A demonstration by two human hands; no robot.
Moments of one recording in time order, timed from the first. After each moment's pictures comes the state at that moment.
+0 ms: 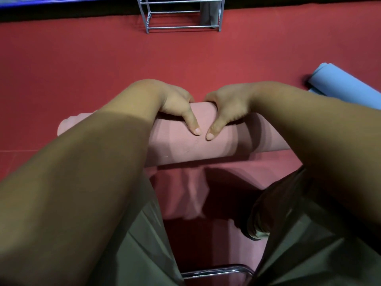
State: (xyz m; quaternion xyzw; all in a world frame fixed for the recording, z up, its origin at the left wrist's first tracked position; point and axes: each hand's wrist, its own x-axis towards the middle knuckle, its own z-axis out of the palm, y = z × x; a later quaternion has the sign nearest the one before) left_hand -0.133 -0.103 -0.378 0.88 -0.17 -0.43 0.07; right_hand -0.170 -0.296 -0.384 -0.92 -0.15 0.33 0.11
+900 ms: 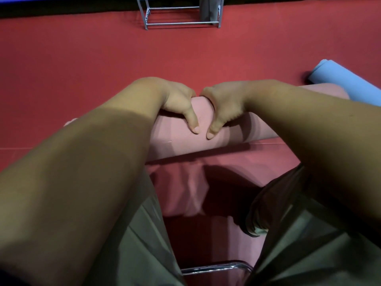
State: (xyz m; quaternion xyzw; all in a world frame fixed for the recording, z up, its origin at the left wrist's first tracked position) left_hand -0.131 -0.110 -0.385 0.90 -0.21 -0.38 0.04; right_hand -0.170 -0.290 -0.391 -0.94 -0.16 0.30 0.06
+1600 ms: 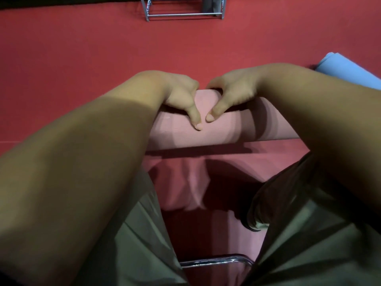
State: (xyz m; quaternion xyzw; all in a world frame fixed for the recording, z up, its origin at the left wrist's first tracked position) left_hand -0.136 -0.113 -0.386 0.91 -0.24 -0.34 -0.01; right_hand -0.164 -0.301 -0.384 -0.92 -0.14 0.34 0.14
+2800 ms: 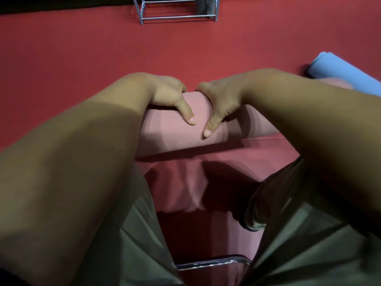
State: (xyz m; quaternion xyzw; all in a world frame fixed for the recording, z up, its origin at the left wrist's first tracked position) left_hand -0.125 -0.098 -0.390 0.90 -0.18 -0.38 0.09; right_hand -0.169 -0.290 -0.389 -0.92 -0.15 0.35 0.07
